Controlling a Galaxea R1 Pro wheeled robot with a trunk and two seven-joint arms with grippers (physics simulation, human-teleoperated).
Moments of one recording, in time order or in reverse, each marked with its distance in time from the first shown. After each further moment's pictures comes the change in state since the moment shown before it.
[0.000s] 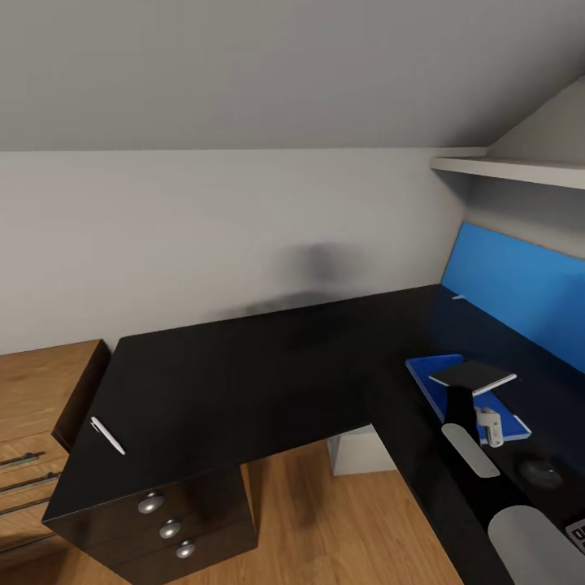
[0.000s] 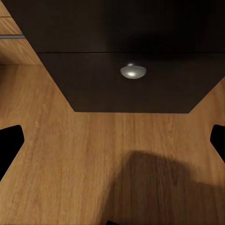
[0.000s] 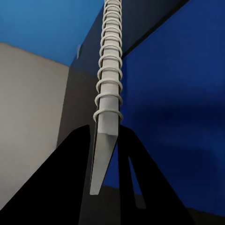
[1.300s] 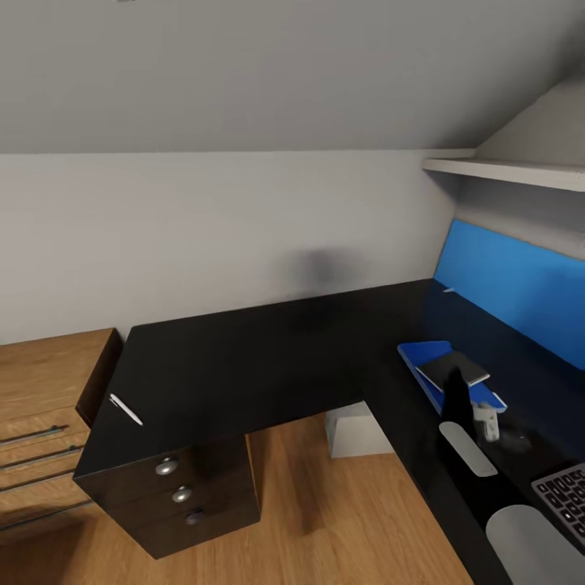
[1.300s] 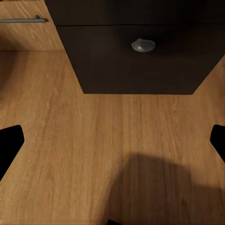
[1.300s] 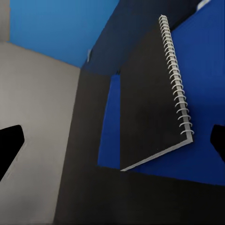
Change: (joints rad) left arm 0.000 0.002 0.000 0.001 0.002 0.001 -0.001; right arm 0.000 0.005 0.011 -0.021 0.003 0.001 0.035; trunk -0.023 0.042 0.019
